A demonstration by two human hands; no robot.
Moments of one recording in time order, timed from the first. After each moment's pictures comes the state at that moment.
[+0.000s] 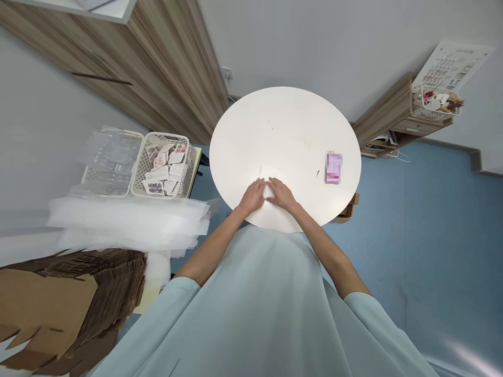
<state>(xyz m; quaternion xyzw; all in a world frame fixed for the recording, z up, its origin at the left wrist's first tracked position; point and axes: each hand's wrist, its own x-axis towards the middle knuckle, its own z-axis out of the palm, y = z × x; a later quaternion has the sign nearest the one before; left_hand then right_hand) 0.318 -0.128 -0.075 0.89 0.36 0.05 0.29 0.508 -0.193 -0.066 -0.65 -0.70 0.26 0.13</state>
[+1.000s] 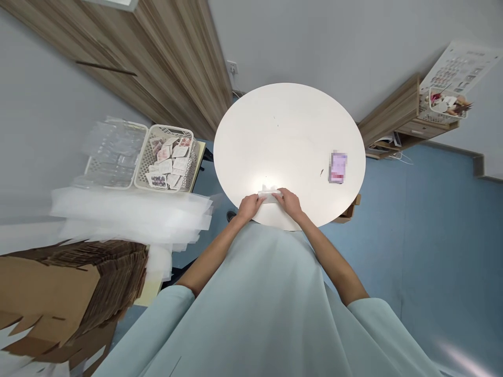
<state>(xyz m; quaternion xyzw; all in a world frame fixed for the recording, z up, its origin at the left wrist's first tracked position) 0.288 -0.171 -0.043 0.76 0.51 0.00 0.40 0.497 -0.242 -0.042 -0.73 -0.56 0.34 0.16</state>
